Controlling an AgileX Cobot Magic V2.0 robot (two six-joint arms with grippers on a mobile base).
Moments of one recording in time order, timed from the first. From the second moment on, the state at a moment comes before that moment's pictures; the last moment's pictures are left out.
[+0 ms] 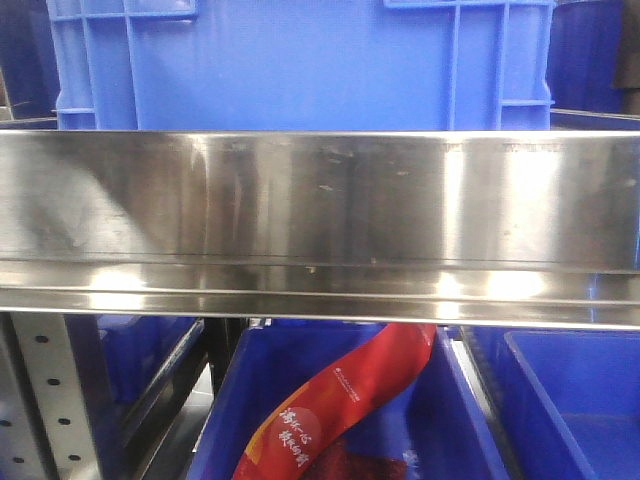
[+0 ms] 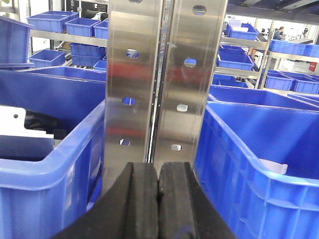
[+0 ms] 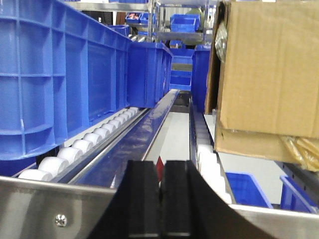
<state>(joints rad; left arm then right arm) 0.00 0.52 -0.69 -0.04 0.25 -0.05 -0.18 0.00 0.00 -0.03 0.03 0.03</state>
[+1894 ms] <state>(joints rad) 0.00 0.01 0.00 0.05 0.02 -0.05 -0.18 0.00 0.00 0.01 0.03 0.02</state>
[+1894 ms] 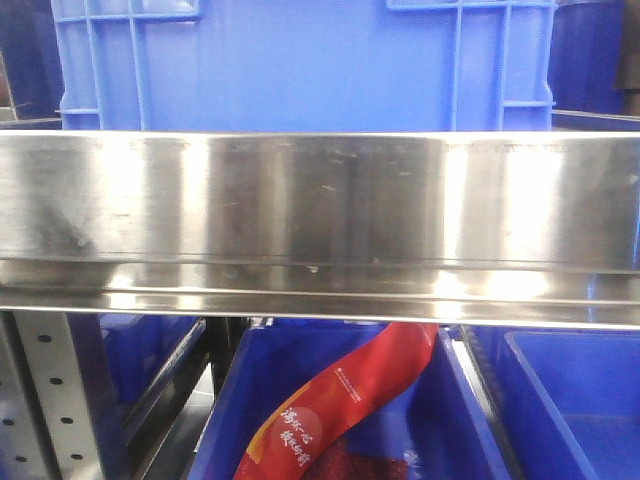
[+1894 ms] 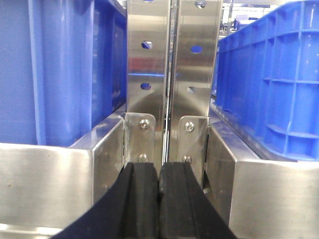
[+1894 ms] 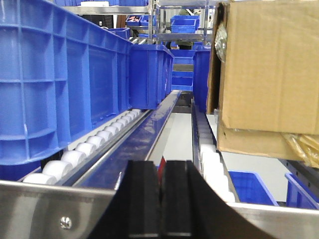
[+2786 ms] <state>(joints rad) 0.00 0.00 0.00 0.05 -0.01 -0.05 -0.18 0.00 0.00 0.01 0.03 0.02</state>
